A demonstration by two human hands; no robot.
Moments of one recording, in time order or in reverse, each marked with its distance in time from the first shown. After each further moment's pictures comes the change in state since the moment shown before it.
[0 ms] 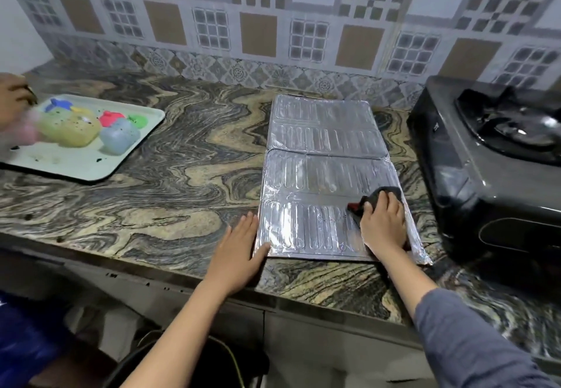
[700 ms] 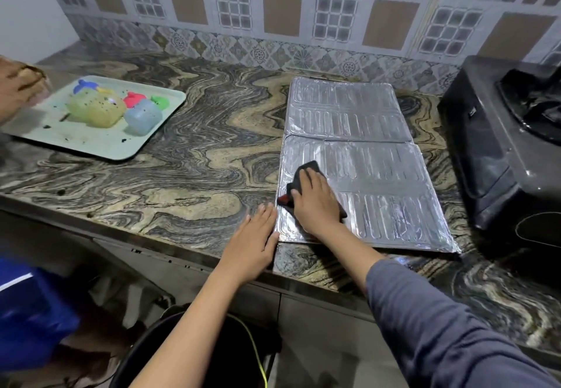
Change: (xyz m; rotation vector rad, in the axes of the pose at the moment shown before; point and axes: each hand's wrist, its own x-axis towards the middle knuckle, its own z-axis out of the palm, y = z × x) left_hand -0.012 -0.009 0.005 -0.021 0.008 0.058; right_hand -0.046 -0.124 0.048 0.010 -0.250 -0.505
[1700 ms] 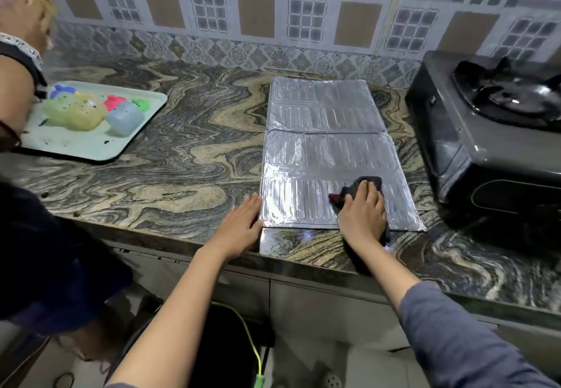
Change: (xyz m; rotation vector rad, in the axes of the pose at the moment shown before) left_hand 0.004 0.002 -0.016 -0.058 -0.195 -0.038; right_hand -0.075 0.072 -0.028 0.024 0.246 0.496
